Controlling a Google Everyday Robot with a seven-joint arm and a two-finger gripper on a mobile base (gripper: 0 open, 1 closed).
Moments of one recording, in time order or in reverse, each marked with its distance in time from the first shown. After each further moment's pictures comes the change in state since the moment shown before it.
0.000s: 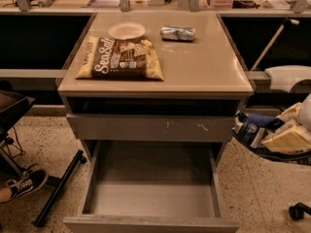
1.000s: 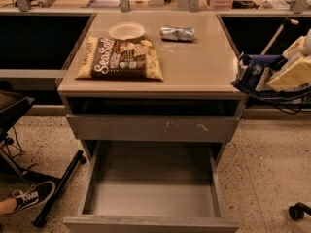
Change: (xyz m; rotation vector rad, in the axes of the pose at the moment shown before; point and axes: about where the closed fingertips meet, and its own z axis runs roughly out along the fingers) arm -0.076 -0.078 -0.056 -0.016 -0.039 -0.151
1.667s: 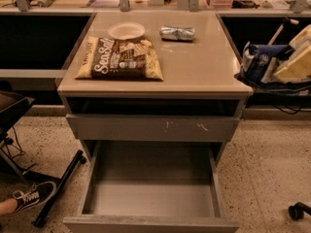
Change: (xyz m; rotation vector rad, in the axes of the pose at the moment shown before) arm -0.008 -0.007 -0.017 -0.013 -0.013 -0.017
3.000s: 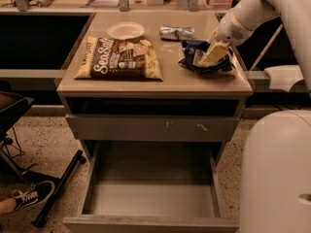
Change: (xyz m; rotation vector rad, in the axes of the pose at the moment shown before) arm -0.089 -0.155 0.196 -0.070 -0.079 -0.176
